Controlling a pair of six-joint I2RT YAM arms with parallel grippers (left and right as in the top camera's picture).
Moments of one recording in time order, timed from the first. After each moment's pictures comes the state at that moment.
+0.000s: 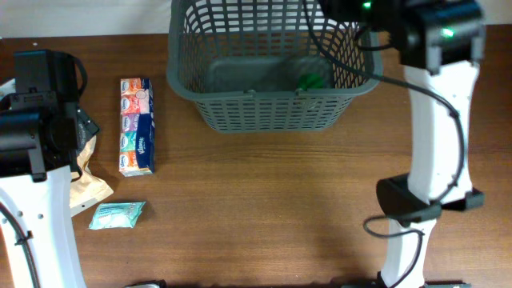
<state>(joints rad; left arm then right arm) 0.09 1.46 1.97 -1.65 -0.61 -0.61 0.24 2.17 2.90 -1.30 -0.11 0.24</state>
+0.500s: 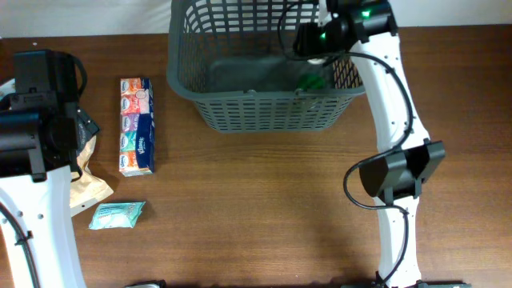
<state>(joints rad) 0.09 1.46 1.97 -1.65 -0.61 -0.61 0.24 2.37 2.62 -1.30 -0.09 0.24</state>
